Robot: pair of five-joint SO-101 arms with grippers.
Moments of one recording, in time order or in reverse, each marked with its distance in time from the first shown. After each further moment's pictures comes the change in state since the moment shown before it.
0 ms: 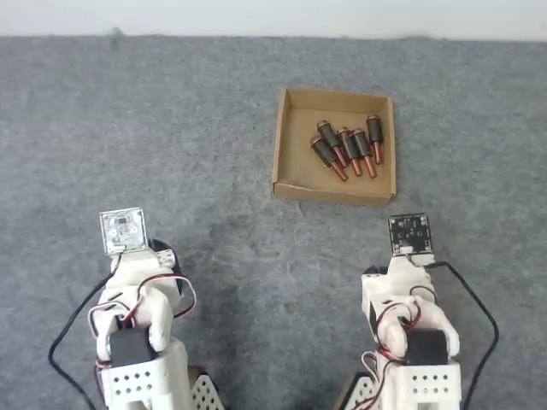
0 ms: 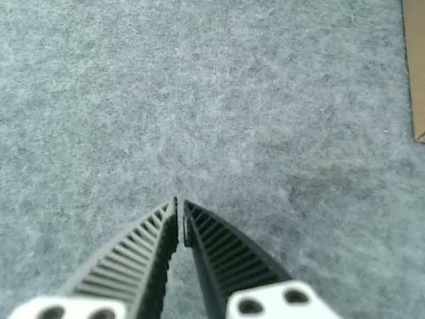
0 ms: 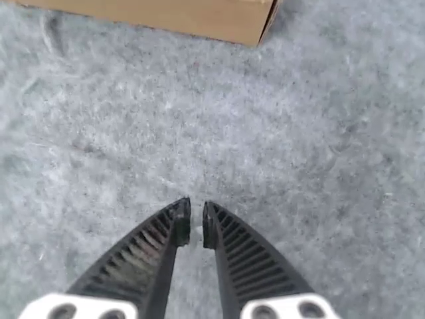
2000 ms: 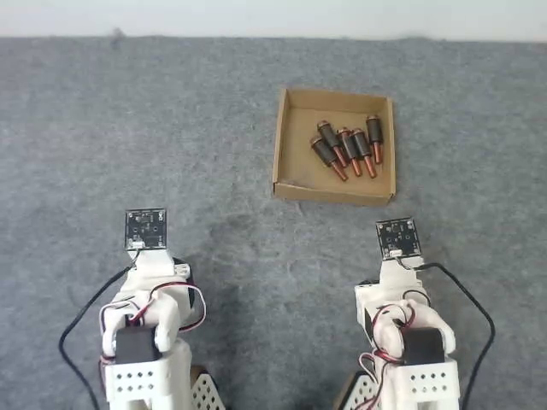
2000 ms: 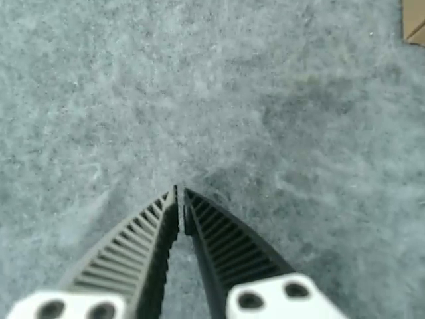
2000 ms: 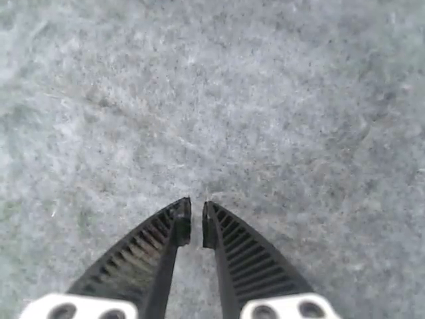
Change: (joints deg) left arm 5.2 0.0 0.0 9.5 -0.3; right arm -3.3 0.0 0.0 5.9 0.0
